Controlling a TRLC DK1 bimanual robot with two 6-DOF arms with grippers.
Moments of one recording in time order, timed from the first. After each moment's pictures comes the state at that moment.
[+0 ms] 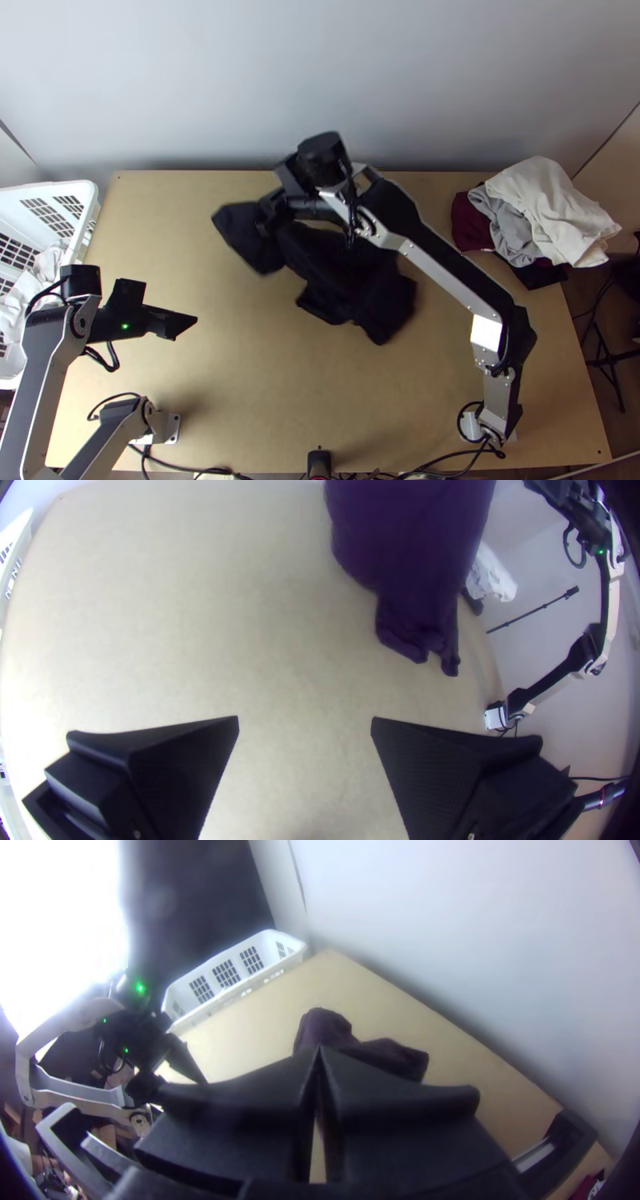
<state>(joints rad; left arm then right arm) 0.24 0.92 0.78 -1.05 0.62 0.32 0.85 1.98 2.18 -0.69 -0.21 0.11</state>
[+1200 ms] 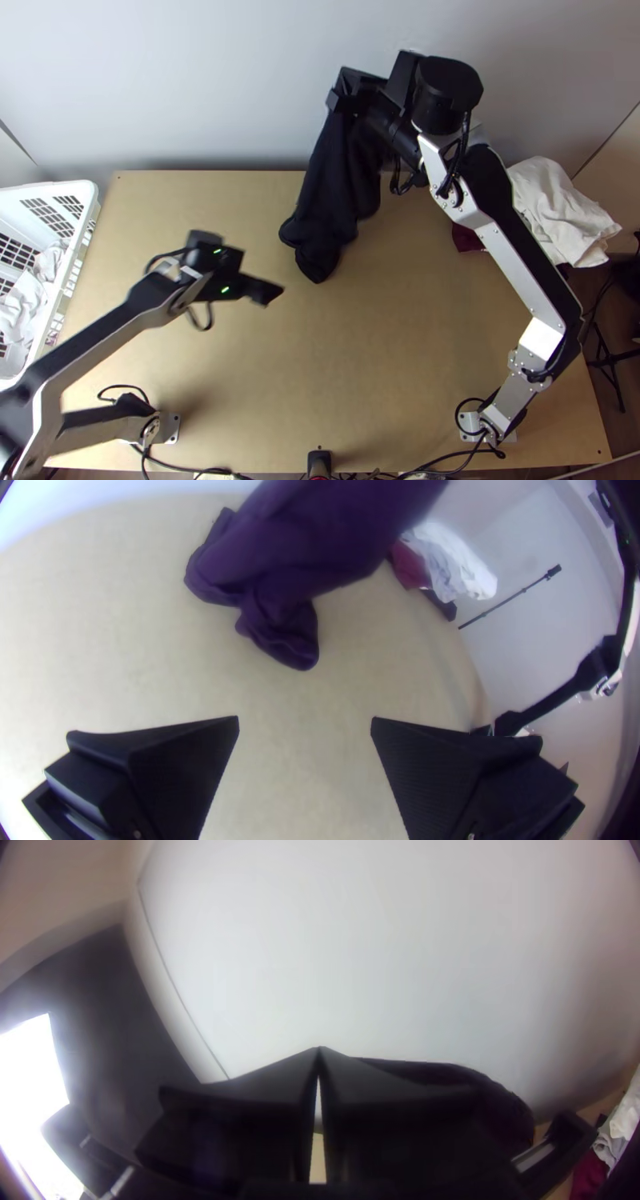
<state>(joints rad) -0.49 1.34 0.93 -0.37 0.39 -0.31 0.66 1.82 2.21 -0.38 0.11 0.45</state>
